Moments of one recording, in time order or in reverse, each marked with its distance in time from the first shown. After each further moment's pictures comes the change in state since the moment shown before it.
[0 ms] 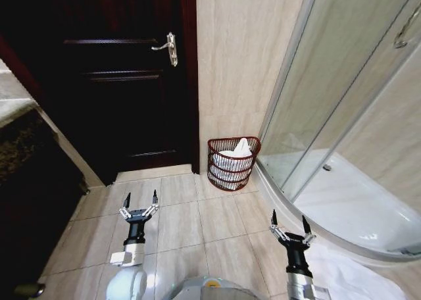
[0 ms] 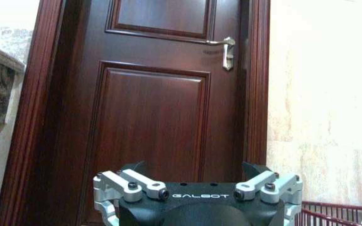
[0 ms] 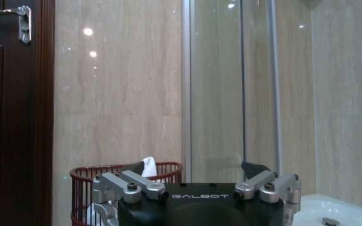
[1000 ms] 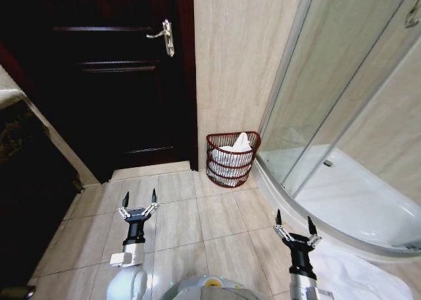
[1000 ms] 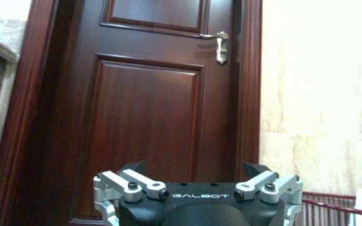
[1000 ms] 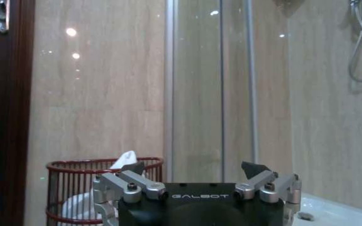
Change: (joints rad) left arm 0.002 -0.014 0.002 -0.007 0.013 -0.013 -0.004; right arm -0.010 0.003 0.004 -0.003 -0.020 0.039 0.055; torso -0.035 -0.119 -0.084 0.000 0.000
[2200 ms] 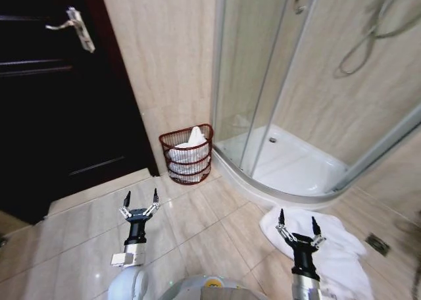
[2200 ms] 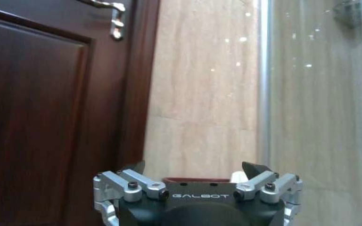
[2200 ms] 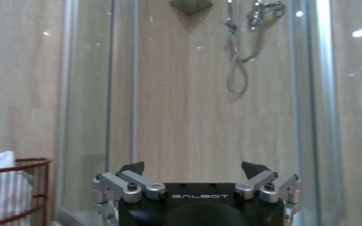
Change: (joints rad) left arm -0.004 -0.002 0.000 -0.002 0.010 -0.007 0.007; right arm -0.006 -0.002 0.007 0.015 0.003 0.004 0.013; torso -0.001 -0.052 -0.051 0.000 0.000
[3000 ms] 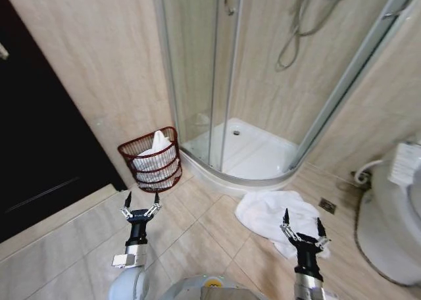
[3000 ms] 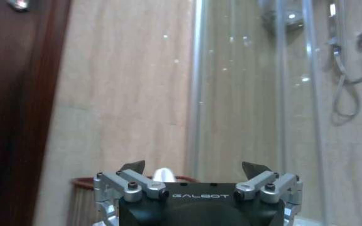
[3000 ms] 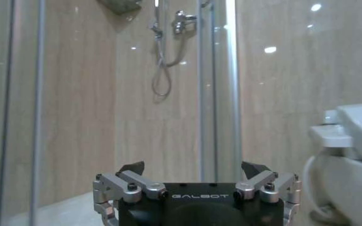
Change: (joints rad) left arm 0.003 -0.009 -0.002 -0.003 0.023 -0.003 0.017; right arm -0.003 -0.013 0.003 0.005 0.012 -0.004 0.054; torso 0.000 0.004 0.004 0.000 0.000
